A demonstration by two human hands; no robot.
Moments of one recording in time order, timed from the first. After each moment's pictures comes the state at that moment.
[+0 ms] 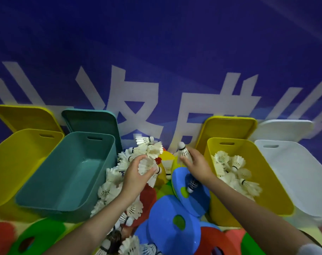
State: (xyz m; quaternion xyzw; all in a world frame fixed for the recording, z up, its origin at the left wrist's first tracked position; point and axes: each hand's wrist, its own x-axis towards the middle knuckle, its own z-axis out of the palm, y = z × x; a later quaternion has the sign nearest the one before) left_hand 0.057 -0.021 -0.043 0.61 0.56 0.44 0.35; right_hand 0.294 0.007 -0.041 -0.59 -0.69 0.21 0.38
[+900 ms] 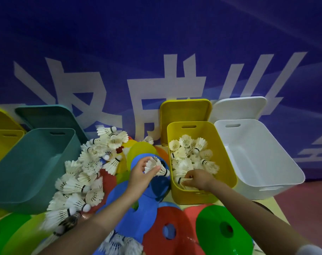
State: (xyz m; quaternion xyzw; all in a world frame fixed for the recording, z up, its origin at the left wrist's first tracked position) left_hand 0.234 -0.074 -0.063 0.56 0.56 0.40 0.46; right_hand 0.480 -0.072 -0.102 -0.67 -0.67 0.30 -0.02
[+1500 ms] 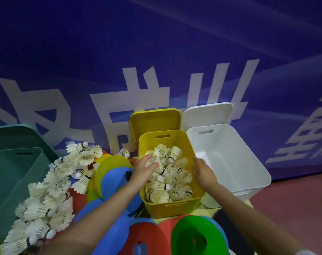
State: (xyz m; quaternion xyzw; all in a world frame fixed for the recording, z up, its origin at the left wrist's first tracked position) left_hand 0.355 -0.026 -0.055 0.60 0.57 0.30 0.47; right_hand 0.590 -0.078 -0.088 -0.76 -0.60 0.17 0.18
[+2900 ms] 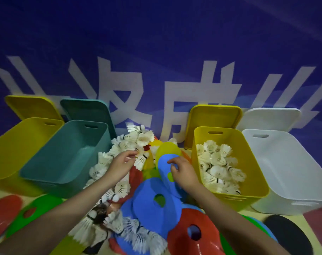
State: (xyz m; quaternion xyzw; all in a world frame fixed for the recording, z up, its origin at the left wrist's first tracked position) left_hand 0.070 -0.050 -0.038 0.63 0.60 0.34 0.36; right_hand 0.314 -0.069 -0.062 -0.61 -0.70 0.25 0.29
